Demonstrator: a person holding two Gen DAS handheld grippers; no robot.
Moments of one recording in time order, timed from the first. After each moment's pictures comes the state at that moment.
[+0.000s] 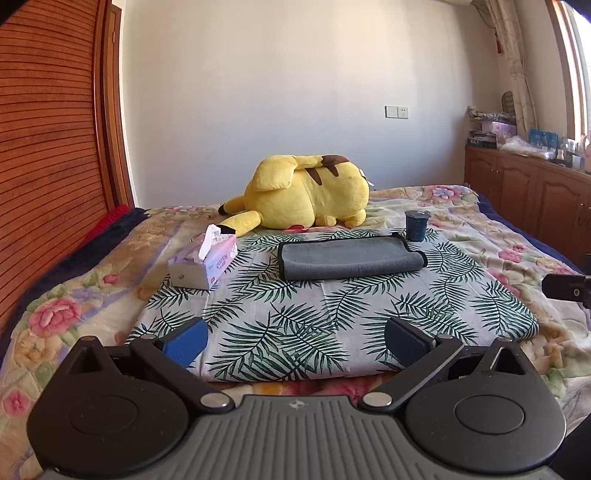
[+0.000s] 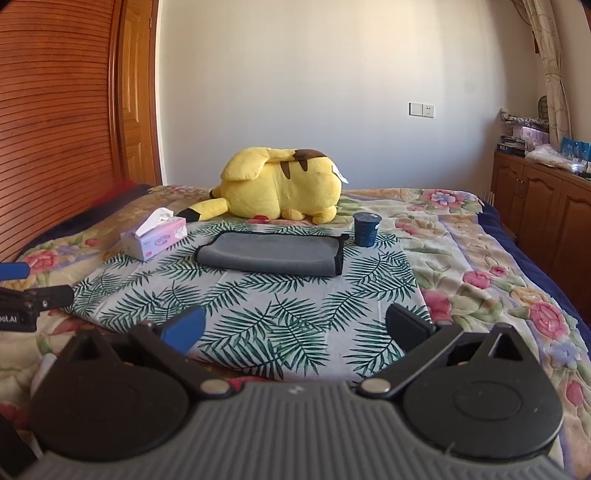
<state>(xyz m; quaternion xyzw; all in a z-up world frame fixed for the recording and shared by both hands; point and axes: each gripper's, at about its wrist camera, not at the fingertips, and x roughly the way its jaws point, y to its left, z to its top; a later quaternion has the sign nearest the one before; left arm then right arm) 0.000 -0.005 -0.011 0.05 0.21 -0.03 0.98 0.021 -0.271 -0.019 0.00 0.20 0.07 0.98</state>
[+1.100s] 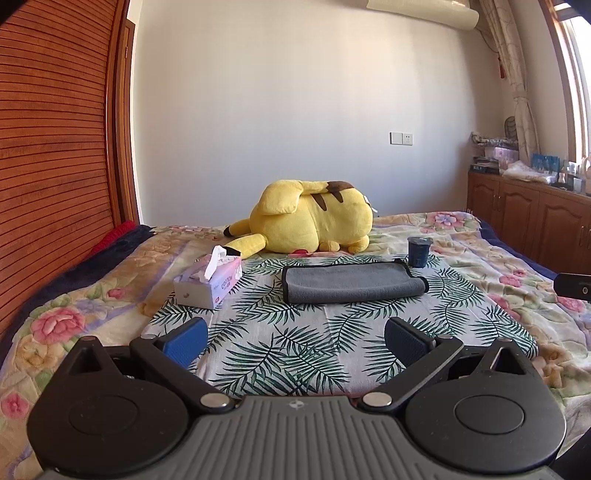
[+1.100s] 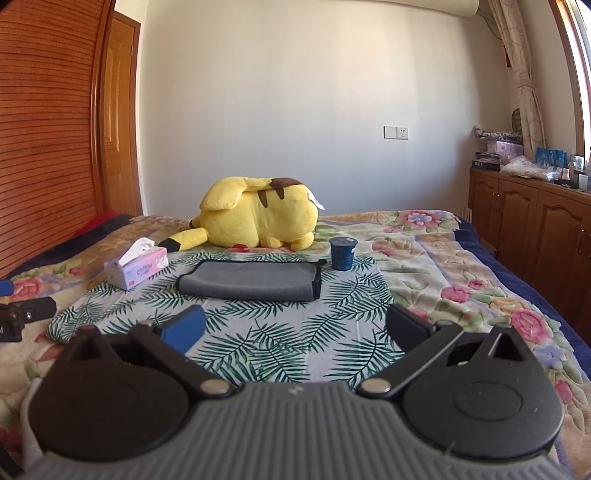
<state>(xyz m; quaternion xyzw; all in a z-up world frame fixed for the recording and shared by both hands) -0.010 0.001 -0.006 0.03 0.17 -0.03 0.99 0.008 -0.282 -0.017 0.01 0.15 0.04 0.99</state>
